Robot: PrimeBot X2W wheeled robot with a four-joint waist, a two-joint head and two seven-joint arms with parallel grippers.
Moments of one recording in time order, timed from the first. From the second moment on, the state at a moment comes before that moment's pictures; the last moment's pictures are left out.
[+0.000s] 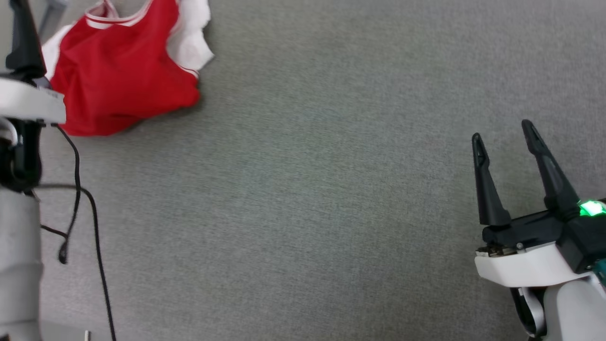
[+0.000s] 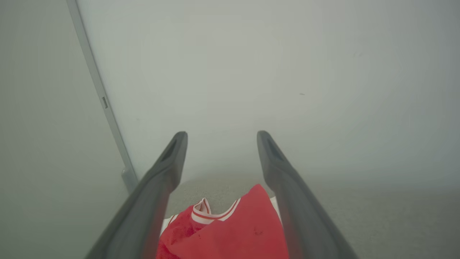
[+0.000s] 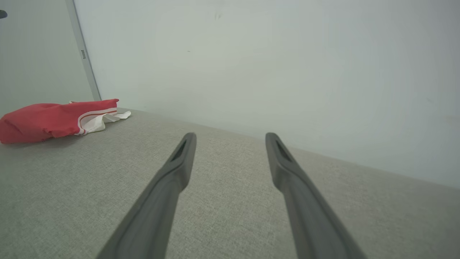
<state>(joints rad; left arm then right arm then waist) -0.76 0.41 0.07 0.41 -0.39 -0.13 -0.24 -0.17 -0.08 0.03 -0.13 -0.04 0.13 -0.26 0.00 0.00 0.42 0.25</state>
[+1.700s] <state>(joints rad) -1.13 0.75 -0.72 0.63 -0.86 -0.13 0.35 -0.20 -0.09 0.00 -0.17 -0.04 0.13 -0.26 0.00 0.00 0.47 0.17</state>
